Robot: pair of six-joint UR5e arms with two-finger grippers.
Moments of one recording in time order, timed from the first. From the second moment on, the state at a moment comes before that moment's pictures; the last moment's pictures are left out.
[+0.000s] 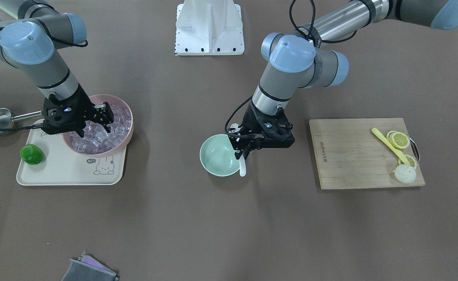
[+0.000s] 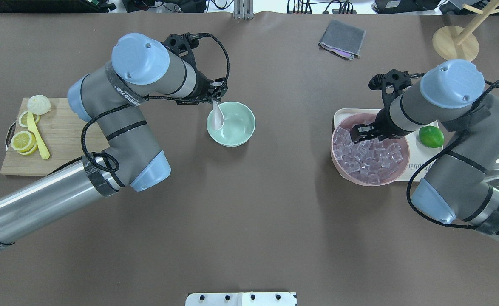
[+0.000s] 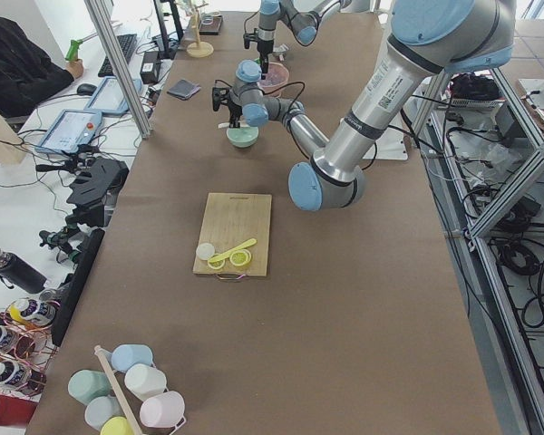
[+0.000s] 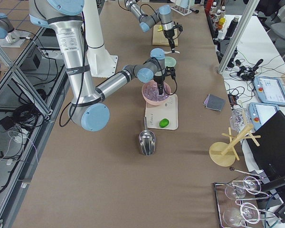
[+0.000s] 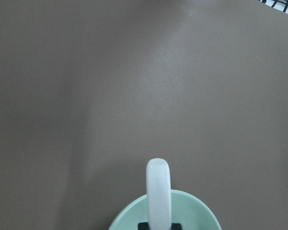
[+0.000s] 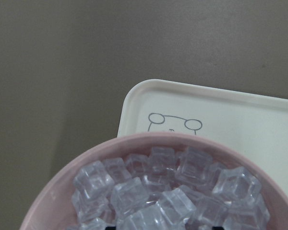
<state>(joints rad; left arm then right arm) -0.68 -2.31 -1.47 -2.05 -1.85 -1.39 0.76 -1.31 1.84 -1.36 1.99 0.89</state>
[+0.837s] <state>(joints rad) -0.68 -2.32 -1.43 -2.08 -1.85 -1.39 0.74 -1.30 1.83 -1.36 1.97 0.89</state>
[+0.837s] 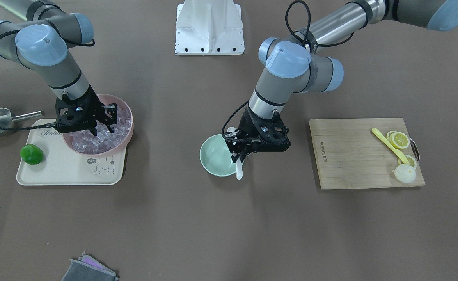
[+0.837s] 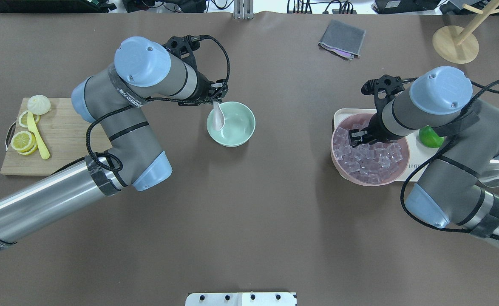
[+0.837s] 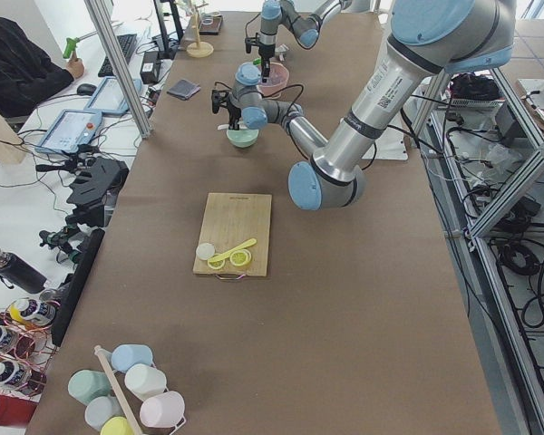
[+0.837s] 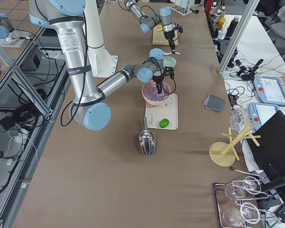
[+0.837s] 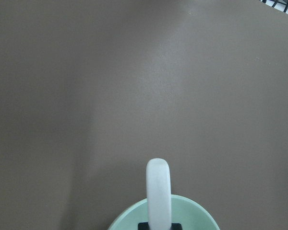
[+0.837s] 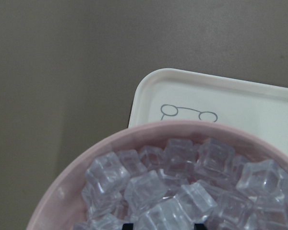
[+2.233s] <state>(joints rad) -0.64 -2.34 -1.40 -2.13 -1.79 -1.40 0.83 -1.27 1.90 -1.36 2.06 0.90</state>
